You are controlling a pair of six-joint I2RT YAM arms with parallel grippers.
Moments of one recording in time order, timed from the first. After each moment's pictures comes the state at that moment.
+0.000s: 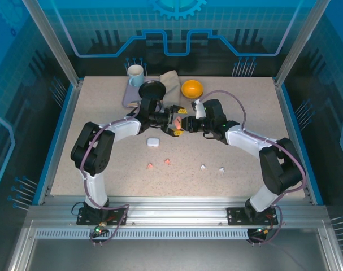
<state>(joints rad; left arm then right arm) -0.40 1.93 1.21 0.13 0.85 -1.82 0.46 1.63 1.00 0.00 -0.41 0.43</state>
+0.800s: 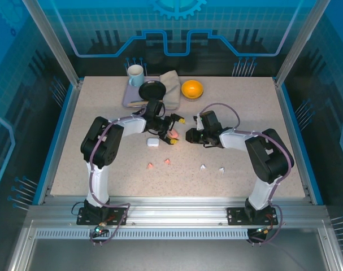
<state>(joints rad) -0.40 2.06 1.33 -0.19 0.70 -1.52 0.45 1.78 0.92 0.00 -0.31 0.51</state>
